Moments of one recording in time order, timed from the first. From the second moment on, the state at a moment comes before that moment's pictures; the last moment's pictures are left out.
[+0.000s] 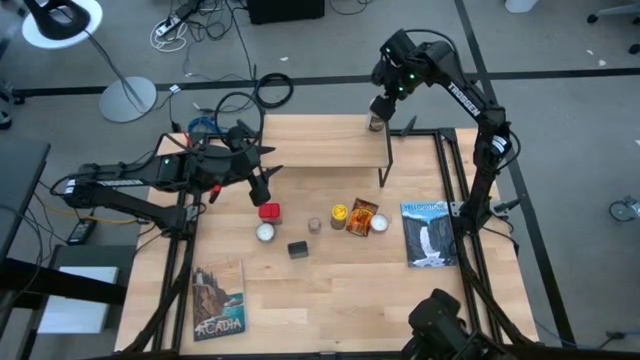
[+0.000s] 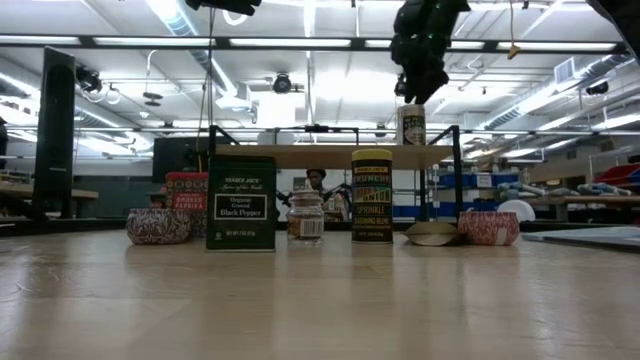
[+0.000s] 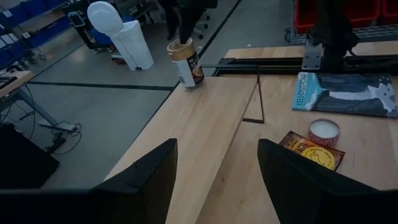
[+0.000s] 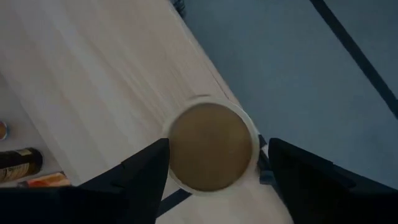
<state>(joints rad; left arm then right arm) 0.01 1.05 1.16 -0.48 -0.51 0.07 -0.83 1.85 2.15 -1.41 -0.05 -0.24</state>
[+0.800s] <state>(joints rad) 0.01 1.05 1.16 -0.48 -0.50 0.07 -0.83 1.84 2.10 -1.39 -0.12 -0.22</state>
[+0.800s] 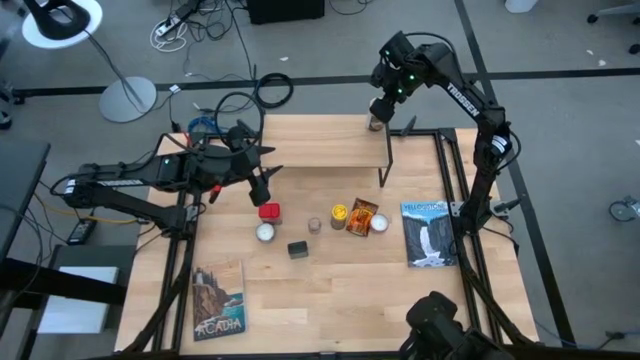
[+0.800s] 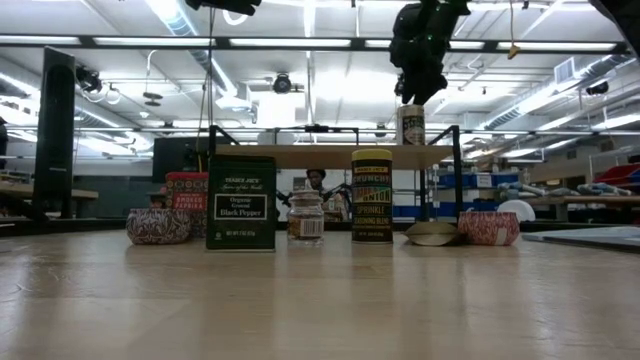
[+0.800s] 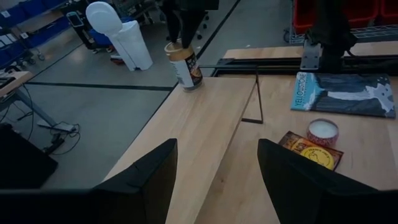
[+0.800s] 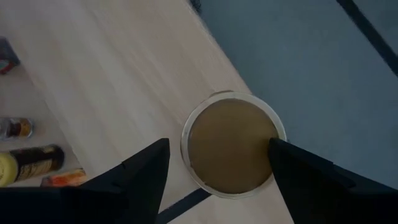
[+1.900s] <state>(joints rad) 0.01 1.06 1.16 -0.45 -0.50 0.07 -0.70 1.76 2.19 -1.27 0.19 -0.22</state>
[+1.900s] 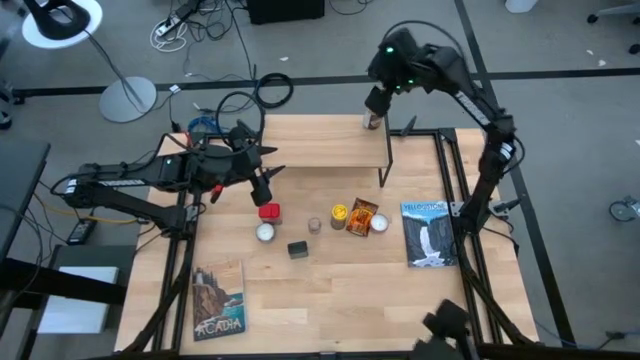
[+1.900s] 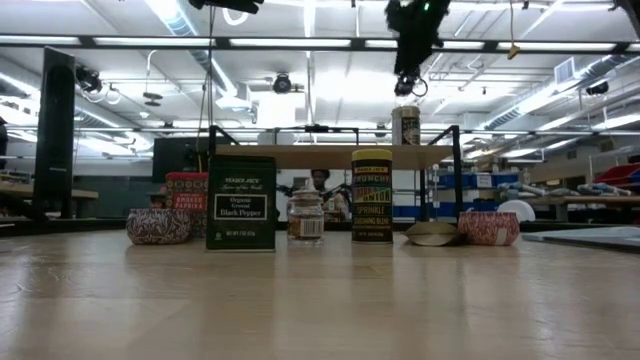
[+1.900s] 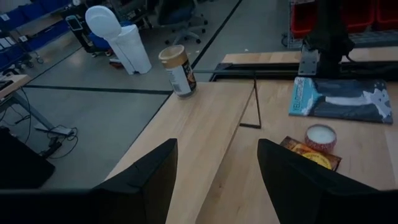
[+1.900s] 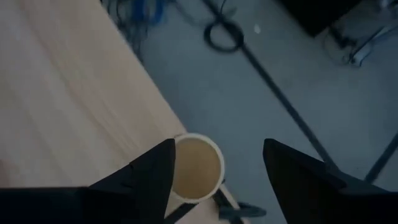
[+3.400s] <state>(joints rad) 0.01 1.16 1.16 -0.30 -0.50 0.13 -0.39 1.01 1.09 -0.73 0.35 0.00</state>
